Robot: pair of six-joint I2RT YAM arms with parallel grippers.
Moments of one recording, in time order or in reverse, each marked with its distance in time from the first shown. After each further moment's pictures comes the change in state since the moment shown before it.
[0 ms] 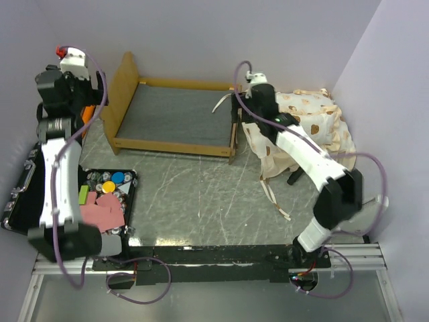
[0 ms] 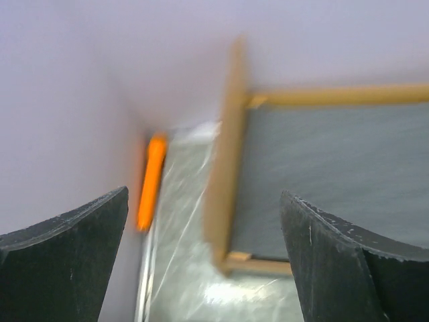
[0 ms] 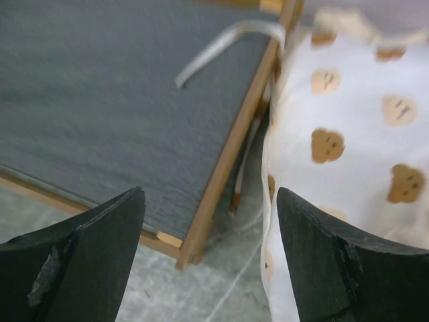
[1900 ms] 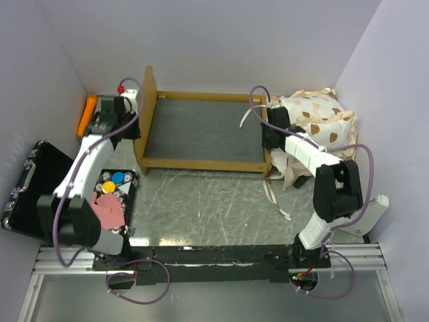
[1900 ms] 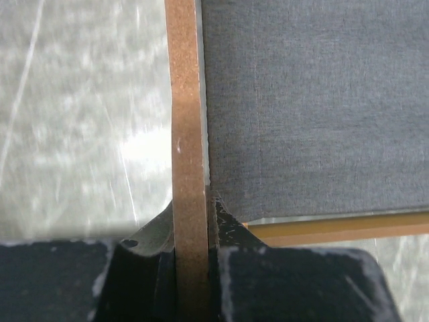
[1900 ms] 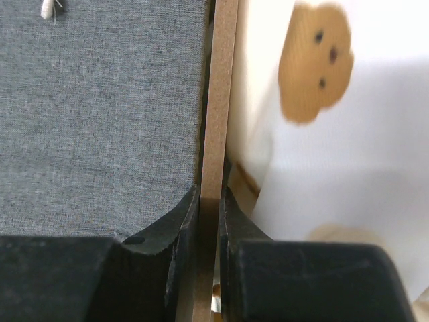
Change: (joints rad) left arm -0.237 0.201 -0.170 -0.220 -0.098 -0.190; right arm -0.197 0.156 -0.172 -0.137 -0.027 0.022
